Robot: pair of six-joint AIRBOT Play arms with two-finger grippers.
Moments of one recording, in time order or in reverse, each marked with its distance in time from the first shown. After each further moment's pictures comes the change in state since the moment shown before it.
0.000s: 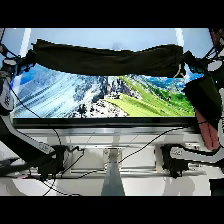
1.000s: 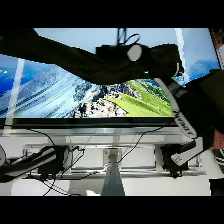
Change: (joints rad) left arm -0.046 0.714 0.078 -0.034 -0.830 0.290; right arm 0.857 -0.358 0.589 0.124 0.088 0.042
